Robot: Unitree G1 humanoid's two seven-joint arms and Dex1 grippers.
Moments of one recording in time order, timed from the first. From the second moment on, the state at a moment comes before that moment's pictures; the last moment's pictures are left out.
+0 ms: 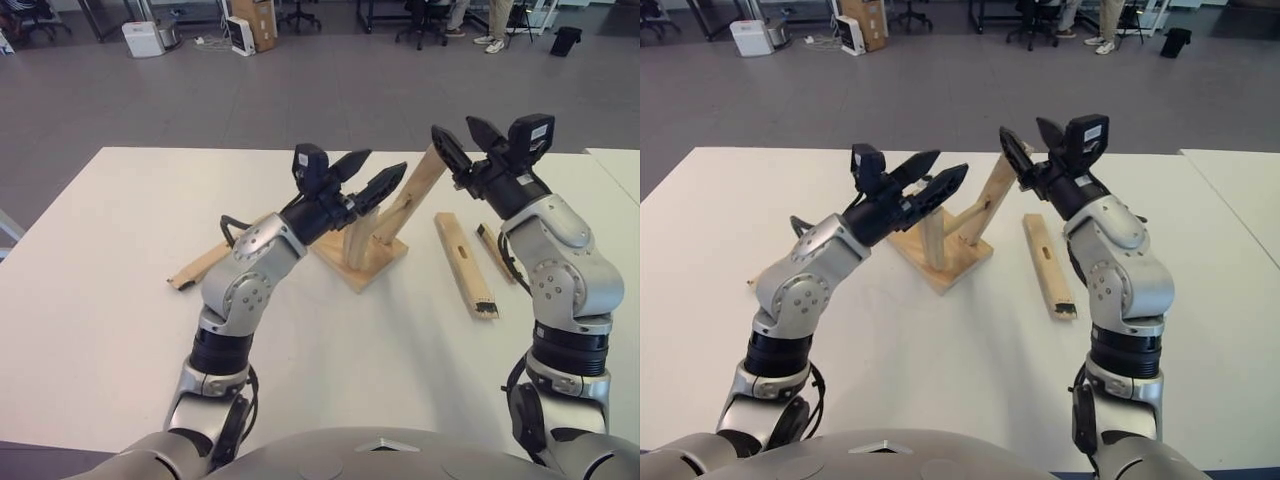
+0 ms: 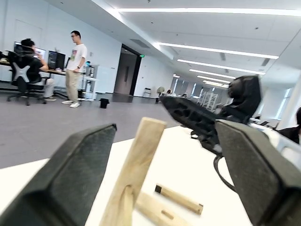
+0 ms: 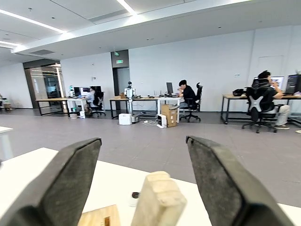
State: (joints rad) left arm -0.42 0.06 -0.13 -0.31 -0.71 0.54 -0.38; right arm -0.39 -0.35 -0.23 -0.33 0.51 0.58 0.31
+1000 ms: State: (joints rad) left arm -0.68 0.41 -0.42 1.01 0.24 -0.49 -0.45; right arm 0.09 -0.44 0.24 -0.21 -0.03 0.44 0.27
